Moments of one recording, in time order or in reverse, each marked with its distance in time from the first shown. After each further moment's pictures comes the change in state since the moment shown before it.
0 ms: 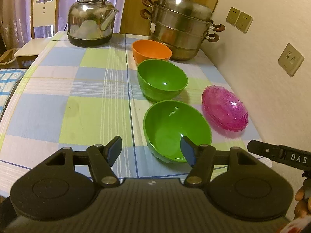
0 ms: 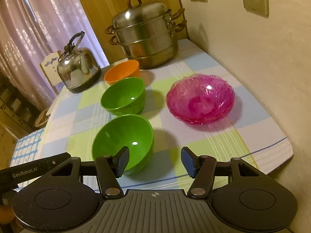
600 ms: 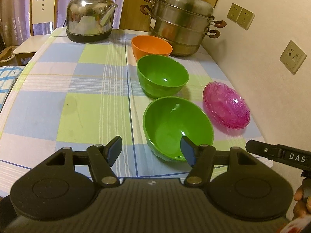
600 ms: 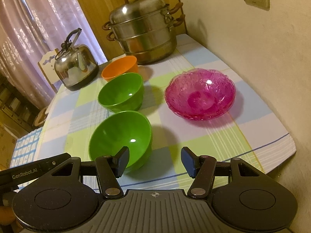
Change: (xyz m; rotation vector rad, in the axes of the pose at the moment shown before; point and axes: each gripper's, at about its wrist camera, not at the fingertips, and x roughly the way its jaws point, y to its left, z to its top) left arm 0.012 0.001 -0.002 -0.001 0.022 -0.002; right arm 0.012 -0.004 -0.001 0.018 0.025 -0.002
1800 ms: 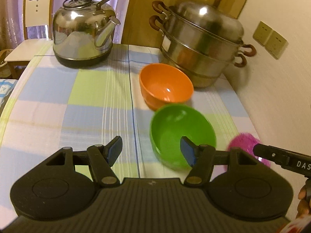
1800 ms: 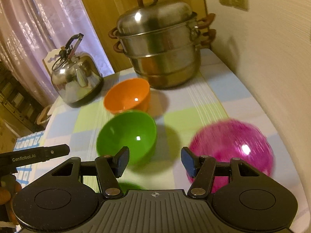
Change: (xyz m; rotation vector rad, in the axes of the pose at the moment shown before) left arm 0.115 0.037 0.164 -0.031 0.013 -0.003; right arm 0.121 0.030 0.146 -0.106 0.006 0.050
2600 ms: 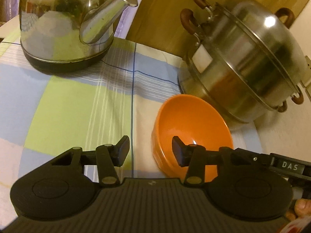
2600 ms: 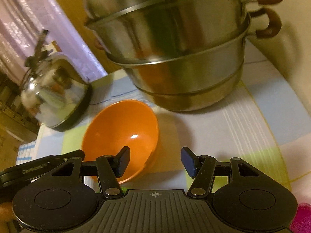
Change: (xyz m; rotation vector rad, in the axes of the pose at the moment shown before) left arm 0.178 0.058 0.095 -0.170 0.037 -0.073; right arm 0.210 -0.017 0.117 0.078 0.144 0.073
